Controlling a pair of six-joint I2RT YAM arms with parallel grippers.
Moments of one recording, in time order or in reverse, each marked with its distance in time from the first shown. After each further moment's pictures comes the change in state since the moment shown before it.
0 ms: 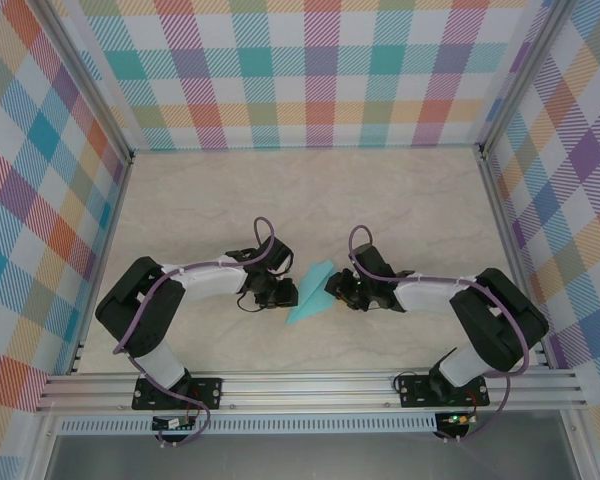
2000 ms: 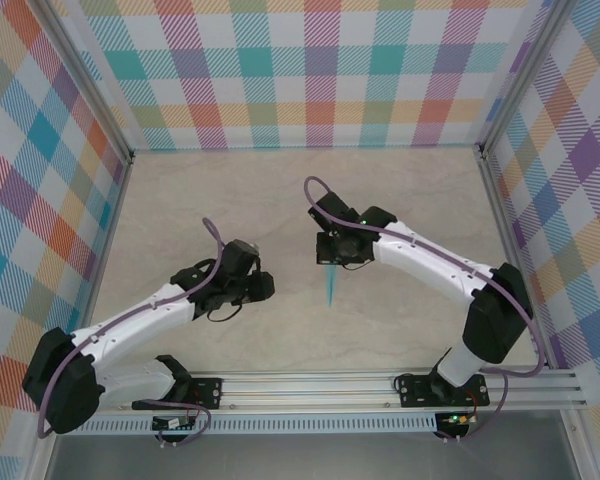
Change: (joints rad) left arm 0.003 -0.537 -0.145 -0.118 -0.299 -0.097; right arm 0.150 0.092 0.829 -1.024 0.475 -0.402
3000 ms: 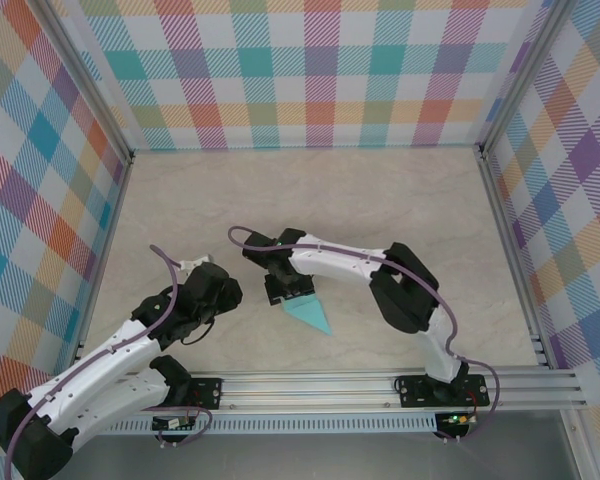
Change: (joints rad) left arm 0.031 -0.344 -0.133 -0.164 -0.262 -0.143; right arm 0.221 0.428 0.231 -0.034 -0.174 -0.021
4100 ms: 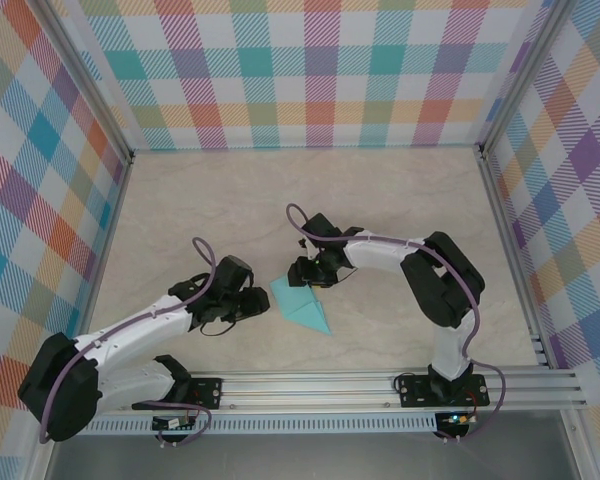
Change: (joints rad) left arm 0.006 0.324 -0.010 0.190 0.347 0.016; right arm -0.292 -0.140 -0.451 0.568 -0.408 -0.080
